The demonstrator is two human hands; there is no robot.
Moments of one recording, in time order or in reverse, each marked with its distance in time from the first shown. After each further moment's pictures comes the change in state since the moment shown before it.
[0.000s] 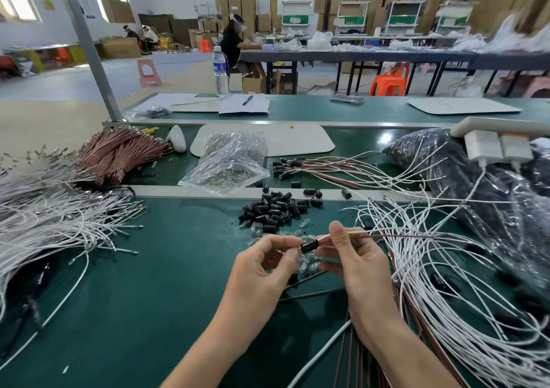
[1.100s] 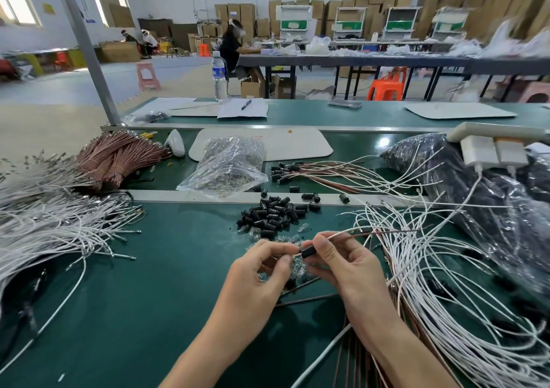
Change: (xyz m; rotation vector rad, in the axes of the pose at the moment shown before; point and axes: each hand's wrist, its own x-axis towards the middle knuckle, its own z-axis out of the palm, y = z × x) left_hand -0.003 0.009 -0.007 0.146 -0.045 0.086; right_hand -0.004 -0.004 -0.003 -0.014 -0.202 0.010
